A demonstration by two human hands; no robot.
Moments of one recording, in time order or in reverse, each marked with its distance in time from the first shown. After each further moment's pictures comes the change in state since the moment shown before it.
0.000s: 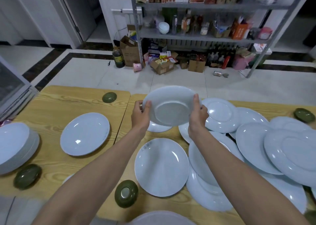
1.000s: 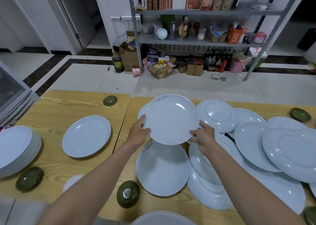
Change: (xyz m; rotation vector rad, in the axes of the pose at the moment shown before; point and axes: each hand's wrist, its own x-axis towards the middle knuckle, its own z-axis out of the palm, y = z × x) left_hand -0.015 -0.049 -0.034 0.091 -0.347 -0.063; right_hand -0.018 0.030 -0.063 0.076 -0.276 0.118
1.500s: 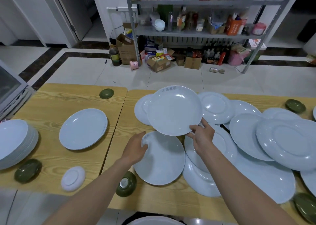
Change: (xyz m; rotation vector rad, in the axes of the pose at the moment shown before) left_hand -0.051 -0.056 0.013 0.579 -0.093 0.078; right_hand -0.021 0.017 -0.011 0.245 0.139 -0.036
